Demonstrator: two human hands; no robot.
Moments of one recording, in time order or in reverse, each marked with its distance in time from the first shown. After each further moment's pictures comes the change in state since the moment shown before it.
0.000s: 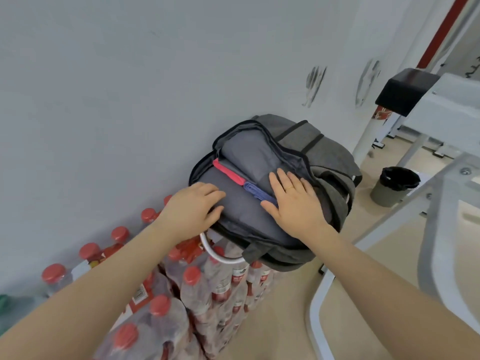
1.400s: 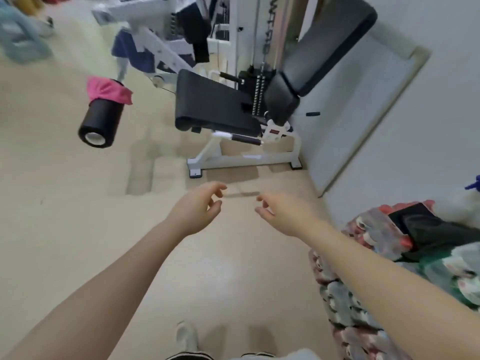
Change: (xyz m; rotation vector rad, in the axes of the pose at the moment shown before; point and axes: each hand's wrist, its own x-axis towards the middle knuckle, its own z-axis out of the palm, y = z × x) left_hand -0.591 0.606 -0.064 0.034 0.746 -2.395; right_hand -0.598 -0.374 -0.013 0.078 -0.417 -2.316
